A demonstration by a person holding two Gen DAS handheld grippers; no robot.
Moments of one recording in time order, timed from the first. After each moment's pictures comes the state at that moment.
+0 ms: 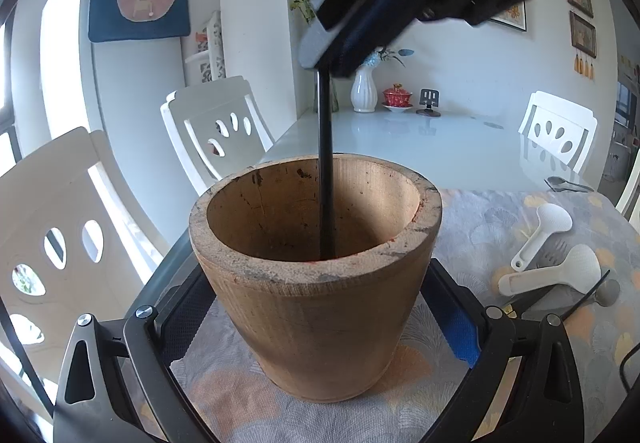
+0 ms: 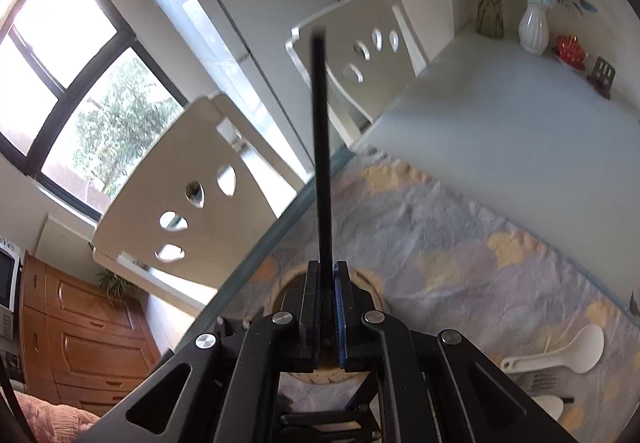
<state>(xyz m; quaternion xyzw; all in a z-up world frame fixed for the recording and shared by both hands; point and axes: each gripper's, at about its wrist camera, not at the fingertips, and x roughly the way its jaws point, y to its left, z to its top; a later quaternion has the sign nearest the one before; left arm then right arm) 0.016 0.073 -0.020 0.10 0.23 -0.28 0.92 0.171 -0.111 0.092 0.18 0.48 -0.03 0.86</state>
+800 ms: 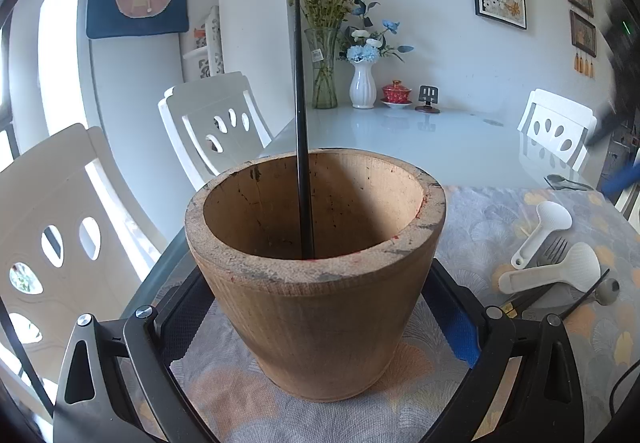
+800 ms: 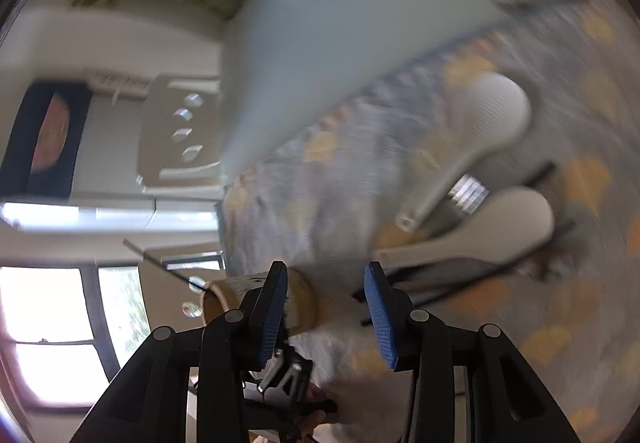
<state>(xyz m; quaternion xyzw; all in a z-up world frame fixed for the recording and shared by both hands) 0.017 0.071 -0.022 0.10 0.24 -0.28 0.92 -0.018 -0.251 0.032 0.59 0.37 -0.22 0.68</state>
